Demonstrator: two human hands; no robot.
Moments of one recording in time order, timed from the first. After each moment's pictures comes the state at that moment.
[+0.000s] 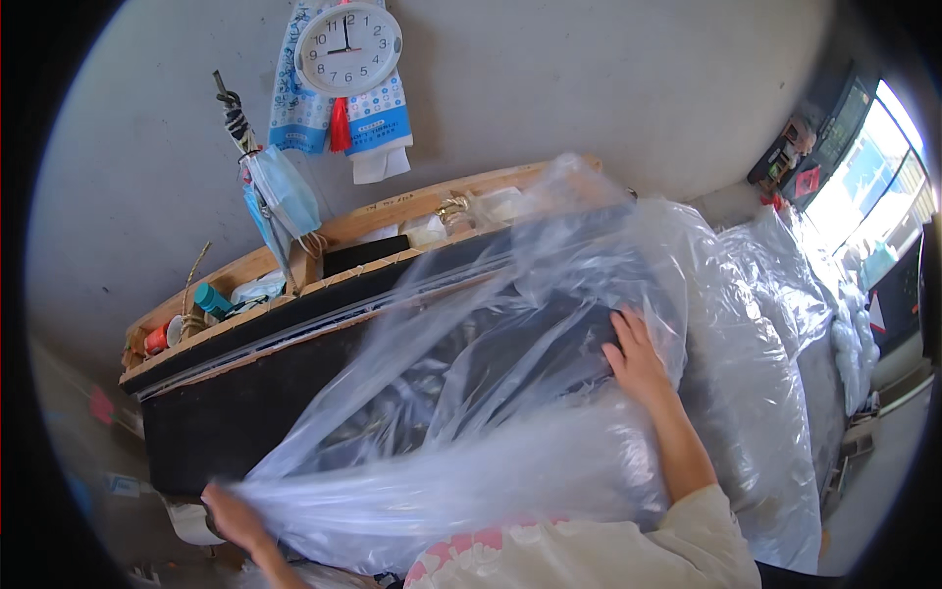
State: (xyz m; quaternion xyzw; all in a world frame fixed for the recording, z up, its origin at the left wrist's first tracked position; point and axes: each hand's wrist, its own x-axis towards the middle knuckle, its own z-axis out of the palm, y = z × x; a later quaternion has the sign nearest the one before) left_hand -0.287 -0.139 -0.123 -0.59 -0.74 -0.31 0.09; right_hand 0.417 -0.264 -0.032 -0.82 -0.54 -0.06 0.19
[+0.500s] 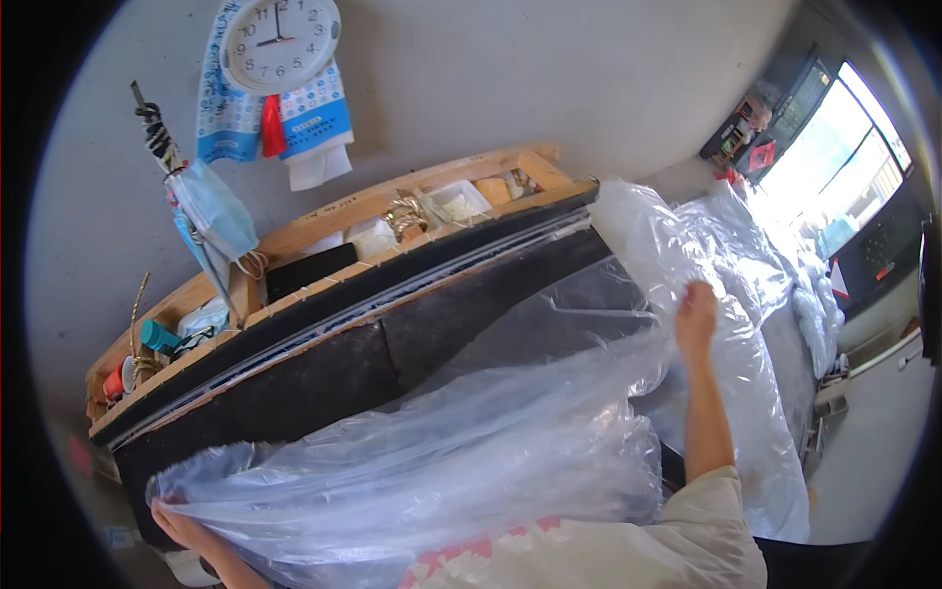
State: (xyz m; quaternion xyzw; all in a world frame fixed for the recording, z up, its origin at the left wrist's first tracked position) left_hand -0.213 -0.051 -0.030 -0.35 -0.64 -0.65 -0.19; right_hand 0.533 -0.312 -0.006 -0.85 -0.37 -0.31 0.23
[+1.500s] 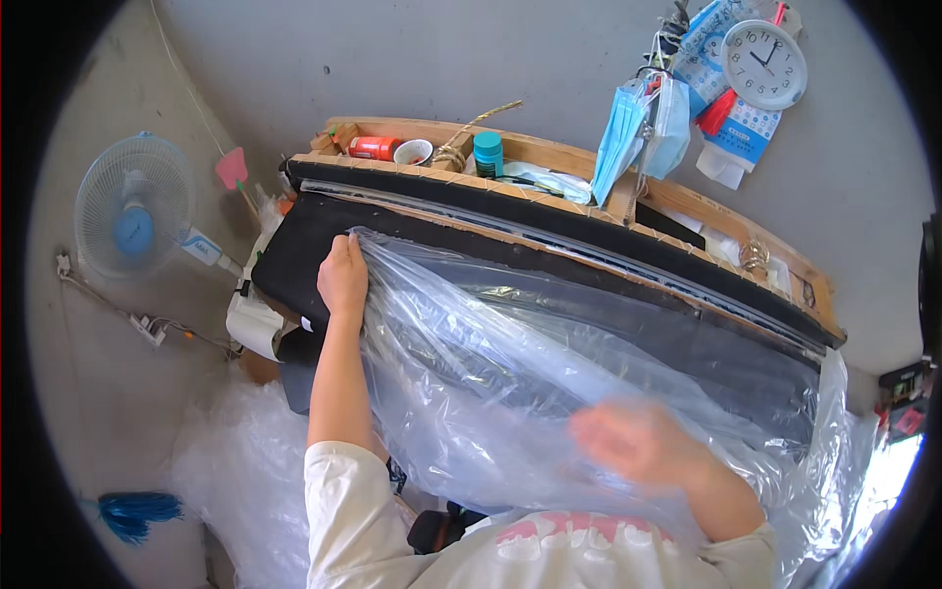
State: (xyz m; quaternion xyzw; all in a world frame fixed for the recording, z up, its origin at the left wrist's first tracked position) left_hand -0.272 -0.025 -0.021 -0.49 -0.80 -0.32 0.09; right_hand 0.123 -0.152 0.056 -0.32 -0.83 0.39 0.23
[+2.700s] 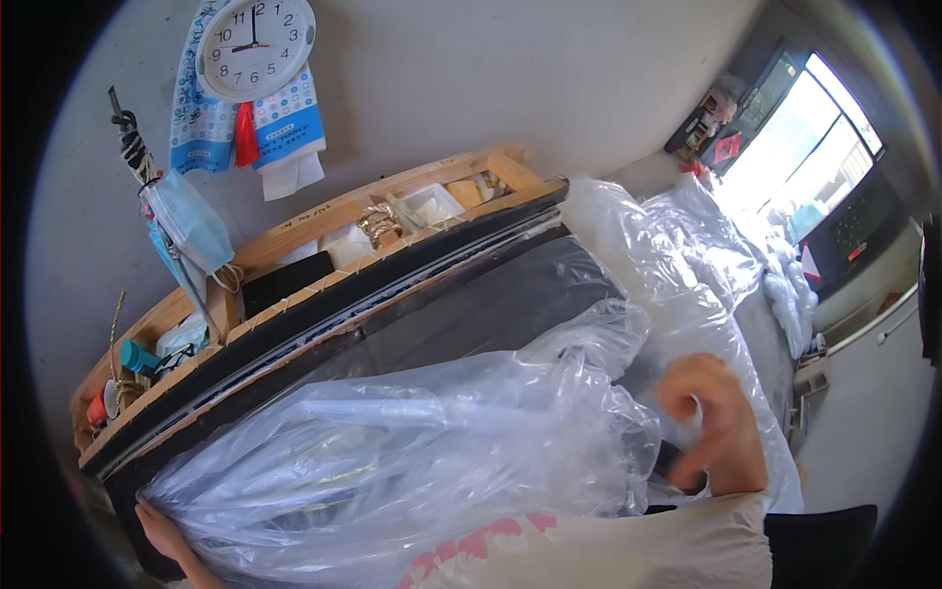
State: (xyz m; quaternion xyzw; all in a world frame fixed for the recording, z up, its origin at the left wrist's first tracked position) left_hand -0.308 0.003 -0.055 -0.52 -0.83 -0.21 0.06; right_hand 0.363 -0.345 0.165 -0.63 -0.67 0.23 0.31
